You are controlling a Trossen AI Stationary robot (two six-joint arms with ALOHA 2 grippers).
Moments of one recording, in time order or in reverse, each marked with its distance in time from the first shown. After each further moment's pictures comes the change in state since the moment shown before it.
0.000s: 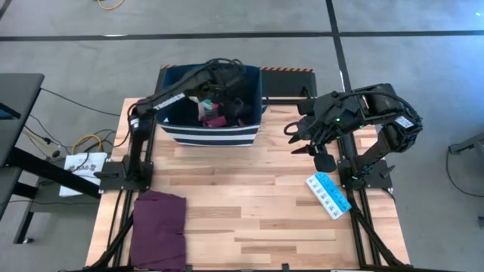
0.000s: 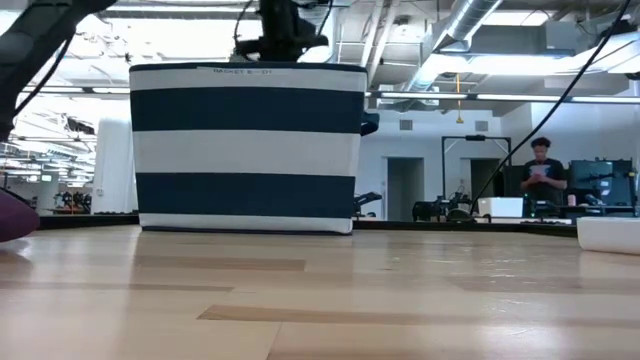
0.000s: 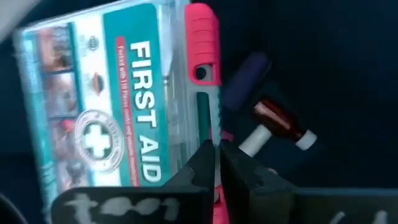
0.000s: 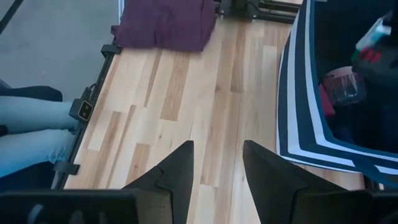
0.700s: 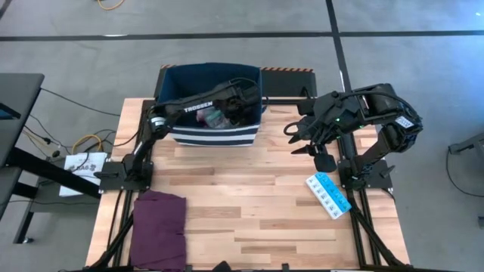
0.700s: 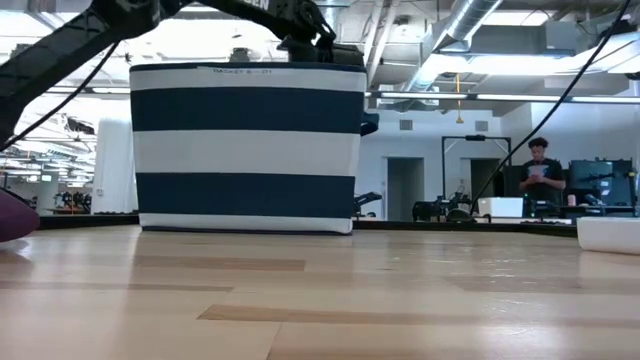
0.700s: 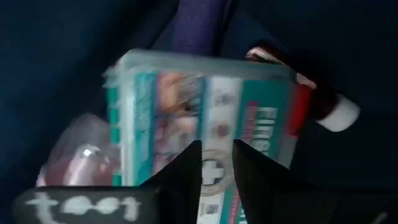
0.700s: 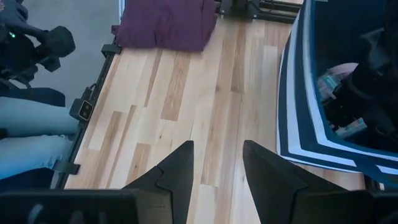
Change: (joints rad) left arm 0.019 0.215 -0.147 0.153 0.156 0.212; right arm 0.000 0.000 0.000 0.000 -0.001 0.000
